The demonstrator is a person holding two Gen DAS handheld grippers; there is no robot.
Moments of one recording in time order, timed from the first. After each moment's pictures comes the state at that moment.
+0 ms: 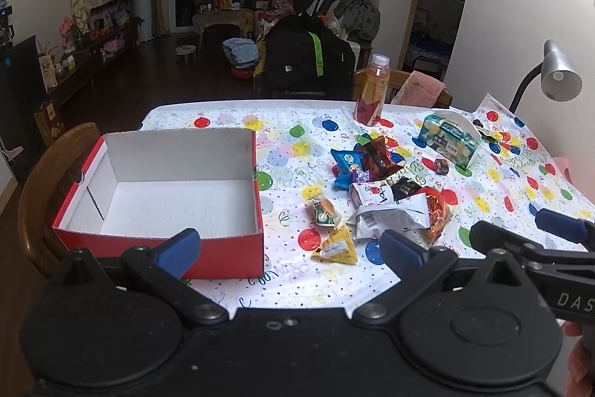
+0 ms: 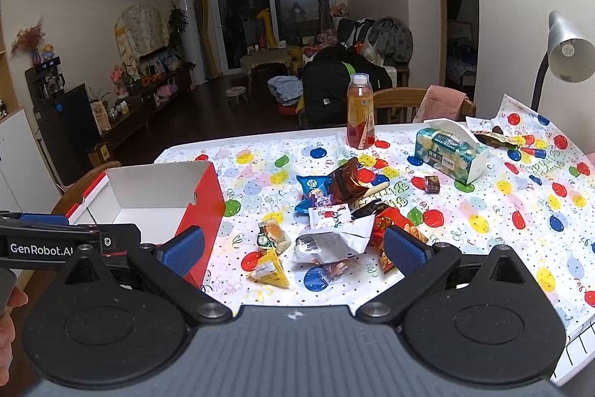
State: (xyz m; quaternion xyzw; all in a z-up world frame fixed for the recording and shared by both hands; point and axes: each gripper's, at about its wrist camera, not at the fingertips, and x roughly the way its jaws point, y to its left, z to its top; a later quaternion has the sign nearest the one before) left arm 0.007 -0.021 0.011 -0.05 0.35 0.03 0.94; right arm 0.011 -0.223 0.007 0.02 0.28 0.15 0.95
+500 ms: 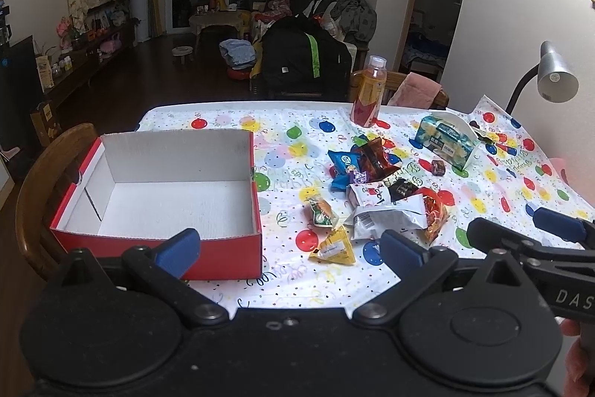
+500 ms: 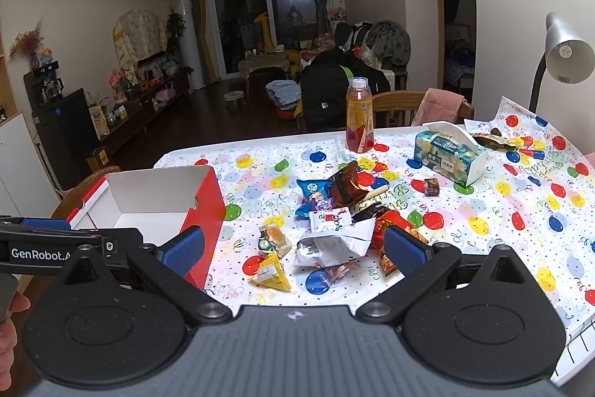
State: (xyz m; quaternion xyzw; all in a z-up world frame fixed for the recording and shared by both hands) left arm 0.007 -0.021 0.011 -0.05 0.34 0.02 0.94; right arm 0.009 -0.220 0.007 0.02 0.27 0.14 0.95
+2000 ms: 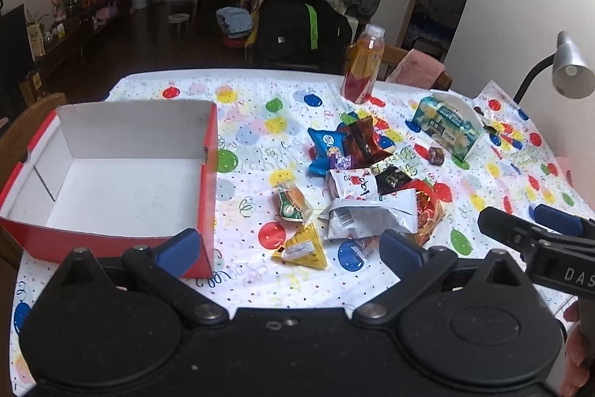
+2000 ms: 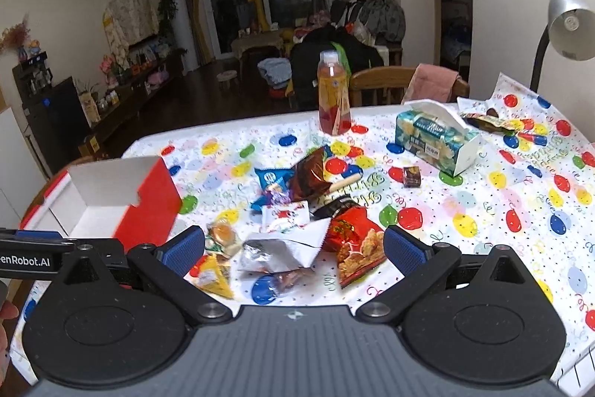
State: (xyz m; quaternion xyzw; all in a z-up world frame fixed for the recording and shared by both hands) left arm 0.070 -0.053 -0.029 -0.08 0.39 0.02 0.92; right arm 0.085 -0.276 -0.023 0.03 0.32 0.15 0.94
